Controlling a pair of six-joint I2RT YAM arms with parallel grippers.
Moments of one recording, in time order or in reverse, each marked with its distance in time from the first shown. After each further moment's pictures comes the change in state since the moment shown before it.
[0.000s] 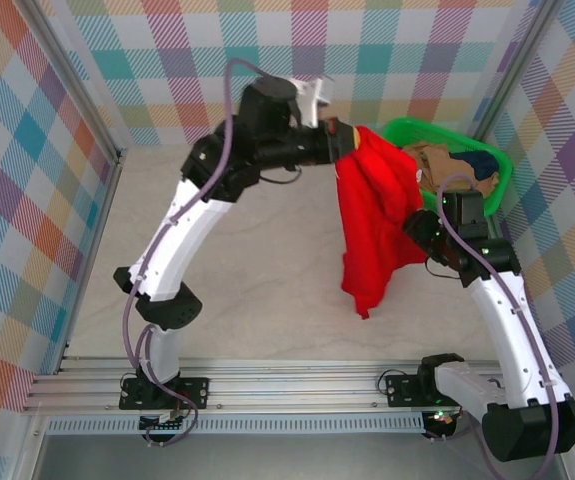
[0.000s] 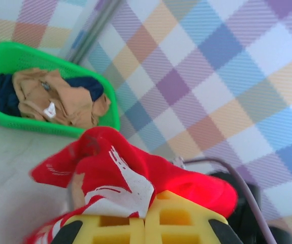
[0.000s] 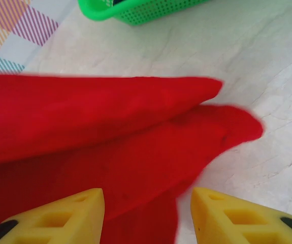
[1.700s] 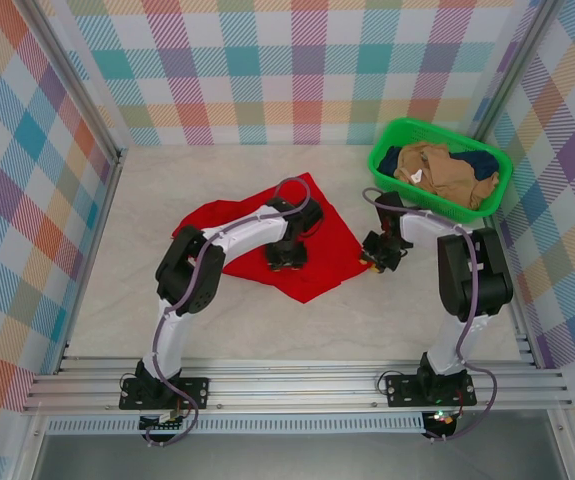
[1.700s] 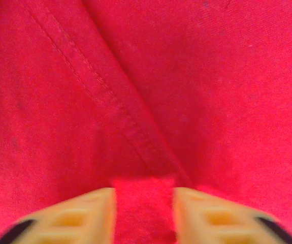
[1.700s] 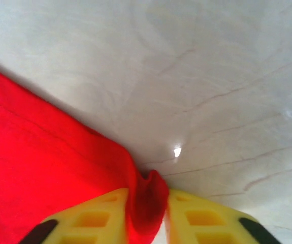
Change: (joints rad) left arm 0.031 0.158 -1.021 -0.076 -0.319 -0.119; right arm 0.090 0.822 0.011 0.179 -0.208 0.000
